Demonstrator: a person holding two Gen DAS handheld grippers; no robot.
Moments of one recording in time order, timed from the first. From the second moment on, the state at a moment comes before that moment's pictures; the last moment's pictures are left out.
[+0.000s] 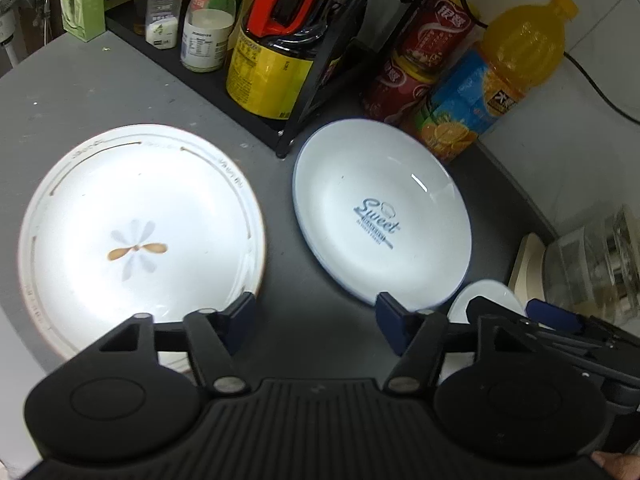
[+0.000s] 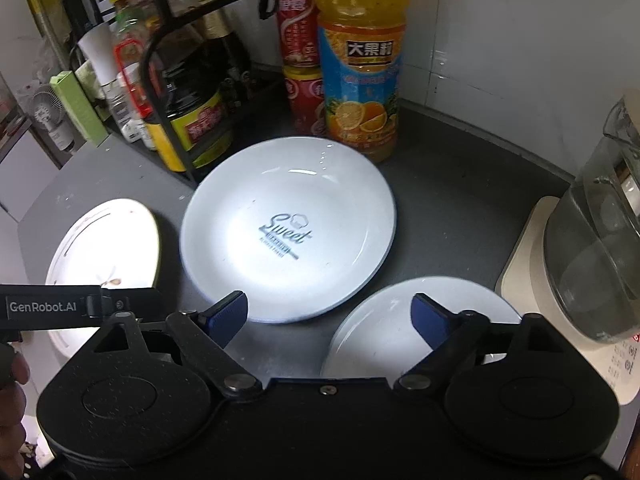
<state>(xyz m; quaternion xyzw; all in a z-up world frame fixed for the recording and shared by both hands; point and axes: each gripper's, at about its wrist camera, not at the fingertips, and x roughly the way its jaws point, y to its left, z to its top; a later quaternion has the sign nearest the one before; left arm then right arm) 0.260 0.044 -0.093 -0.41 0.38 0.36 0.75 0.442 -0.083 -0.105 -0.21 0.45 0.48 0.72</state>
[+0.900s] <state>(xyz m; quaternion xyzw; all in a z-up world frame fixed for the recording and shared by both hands) 0.293 0.120 -0.129 -0.47 0.34 0.37 0.73 0.515 -0.045 -0.176 -0.13 0.54 0.41 0.72</state>
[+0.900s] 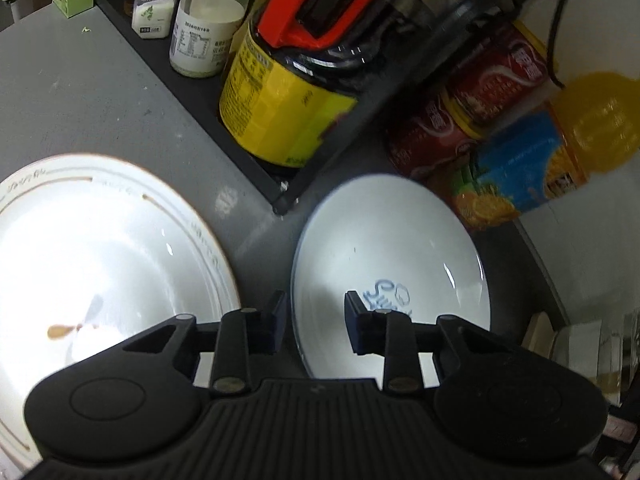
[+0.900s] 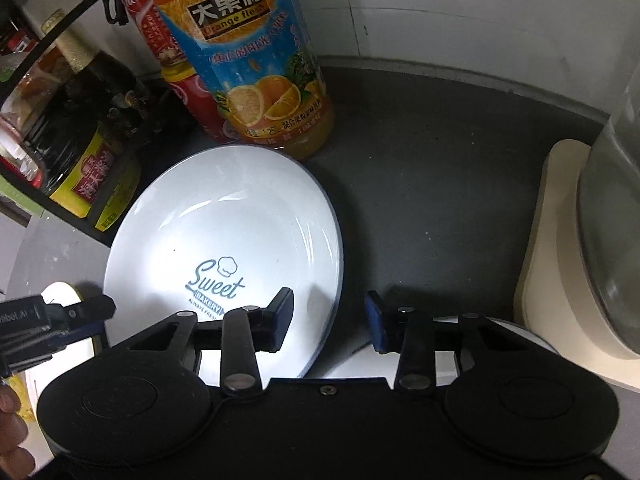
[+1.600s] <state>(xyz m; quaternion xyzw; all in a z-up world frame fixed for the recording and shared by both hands) 0.308 0.158 -0.153 -0.47 0.36 0.36 0.72 0.537 -0.034 -0.197 -0.09 0.57 0.40 0.71</state>
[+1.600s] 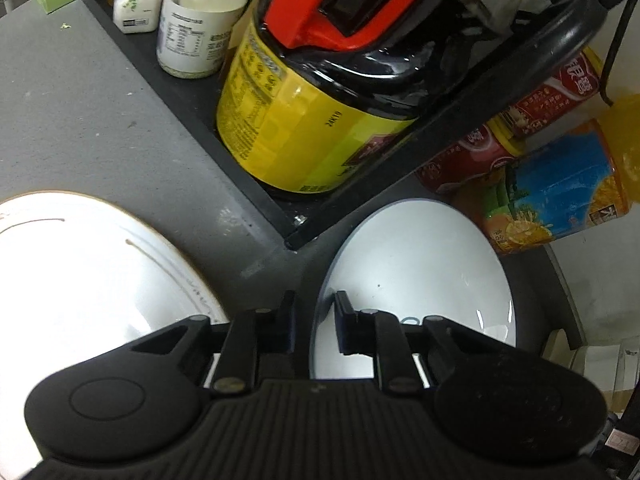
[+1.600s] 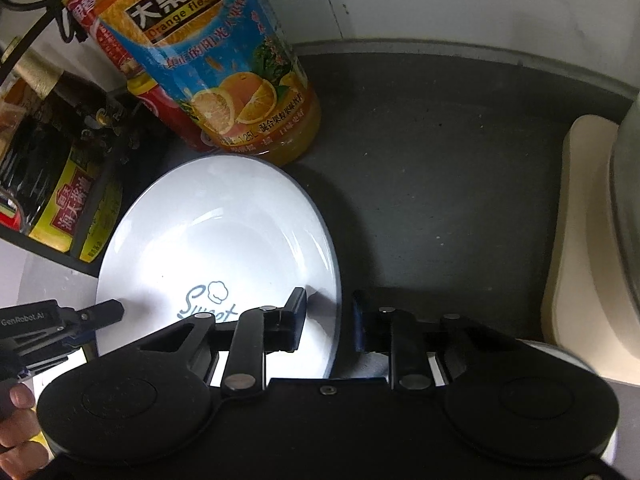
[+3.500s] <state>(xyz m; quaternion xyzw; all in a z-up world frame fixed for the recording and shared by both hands) 0.180 0.197 -0.097 -0.49 0.40 0.20 0.75 0.404 -0.080 -0.115 0.01 0.54 0.44 0.72</state>
